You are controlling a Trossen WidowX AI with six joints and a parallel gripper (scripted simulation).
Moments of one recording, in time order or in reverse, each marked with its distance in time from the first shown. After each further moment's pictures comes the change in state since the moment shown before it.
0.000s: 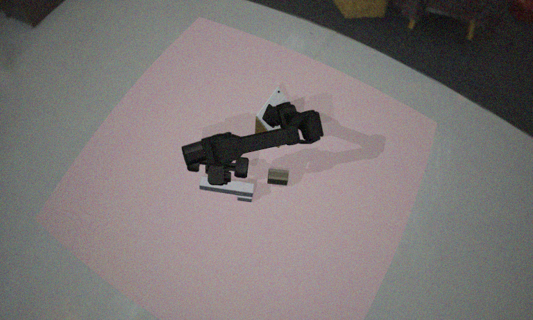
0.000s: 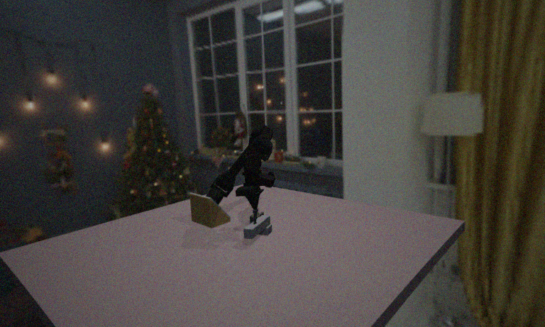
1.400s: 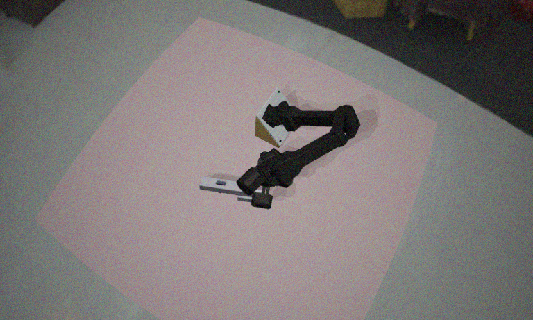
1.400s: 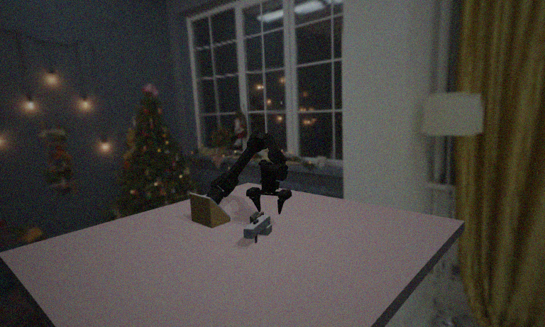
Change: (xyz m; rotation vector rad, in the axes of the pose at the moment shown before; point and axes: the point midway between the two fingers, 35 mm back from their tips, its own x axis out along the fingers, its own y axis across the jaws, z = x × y) arm 0.056 0.156 0.000 -1.502 0.023 0.073
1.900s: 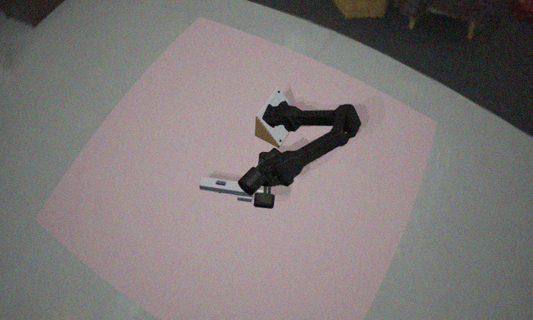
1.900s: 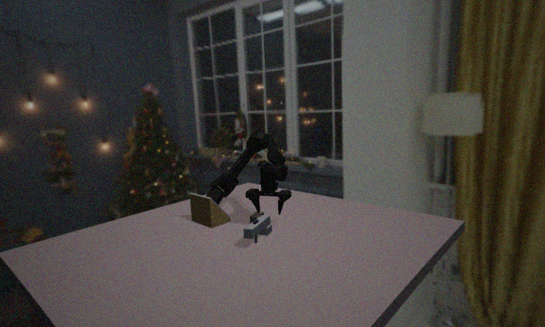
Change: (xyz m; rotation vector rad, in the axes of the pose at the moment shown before) arm 0.004 0.002 0.002 -0.071 0.003 -0.011
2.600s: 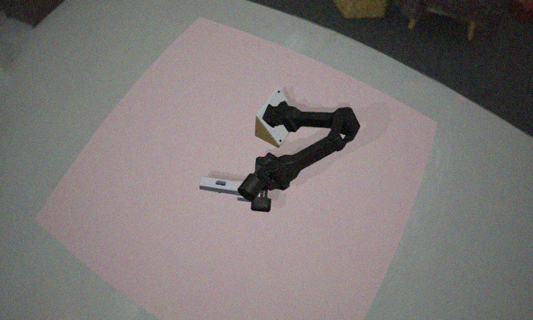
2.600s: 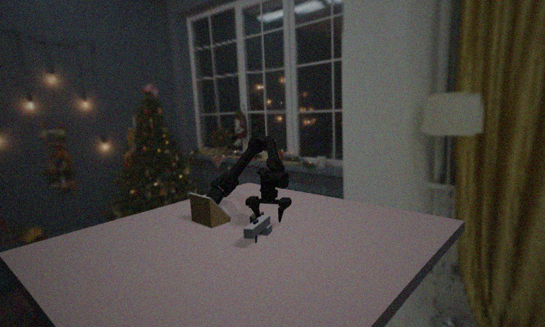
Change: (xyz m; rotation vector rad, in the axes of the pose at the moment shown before) arm 0.030 -0.002 -0.009 -0.006 0.003 -0.004
